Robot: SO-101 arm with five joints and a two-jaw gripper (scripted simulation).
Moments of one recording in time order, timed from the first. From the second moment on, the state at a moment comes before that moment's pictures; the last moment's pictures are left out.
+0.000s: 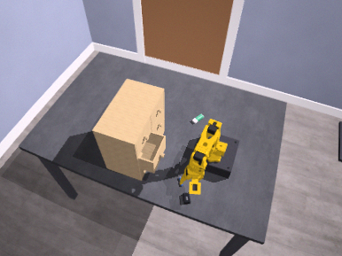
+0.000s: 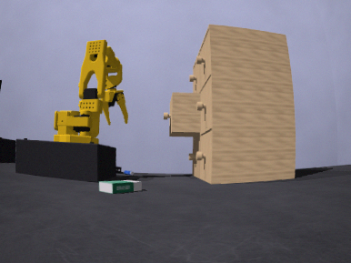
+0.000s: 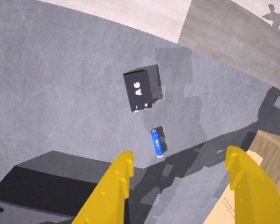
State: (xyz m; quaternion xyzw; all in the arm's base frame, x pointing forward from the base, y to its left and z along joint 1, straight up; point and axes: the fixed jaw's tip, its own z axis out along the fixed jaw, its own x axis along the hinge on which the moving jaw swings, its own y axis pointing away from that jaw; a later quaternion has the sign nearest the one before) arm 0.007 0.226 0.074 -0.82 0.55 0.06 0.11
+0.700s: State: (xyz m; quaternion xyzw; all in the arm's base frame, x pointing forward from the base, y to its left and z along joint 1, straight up) arm 0.008 0.229 0.003 -0.86 0.51 0.00 0.00
